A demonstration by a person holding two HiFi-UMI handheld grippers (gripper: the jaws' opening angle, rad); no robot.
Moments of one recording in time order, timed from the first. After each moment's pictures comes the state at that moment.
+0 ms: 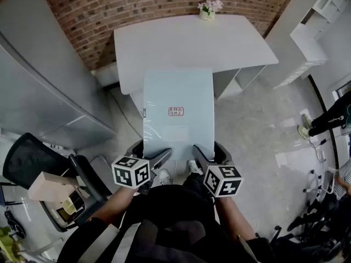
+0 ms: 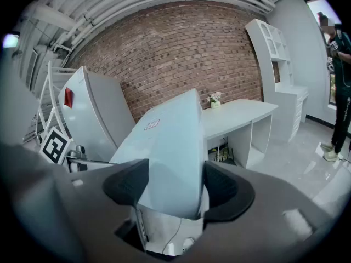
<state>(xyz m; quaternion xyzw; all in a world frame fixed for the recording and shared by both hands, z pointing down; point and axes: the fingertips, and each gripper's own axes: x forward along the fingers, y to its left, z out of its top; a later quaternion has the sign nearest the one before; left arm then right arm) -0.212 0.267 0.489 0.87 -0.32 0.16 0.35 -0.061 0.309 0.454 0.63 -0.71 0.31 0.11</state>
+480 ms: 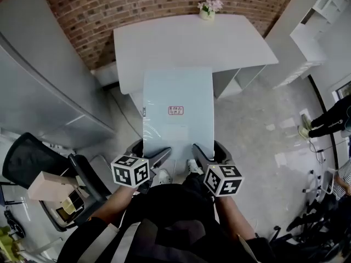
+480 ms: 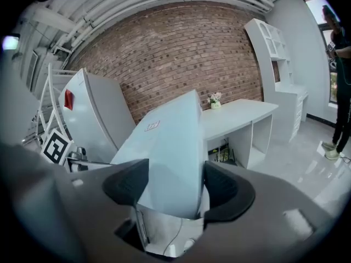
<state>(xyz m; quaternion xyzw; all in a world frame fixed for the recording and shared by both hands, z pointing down) -0.210 0.264 0.488 0.87 -0.32 0.15 0.35 -0.058 0.305 0.452 0.63 -0.71 0.31 0.10</state>
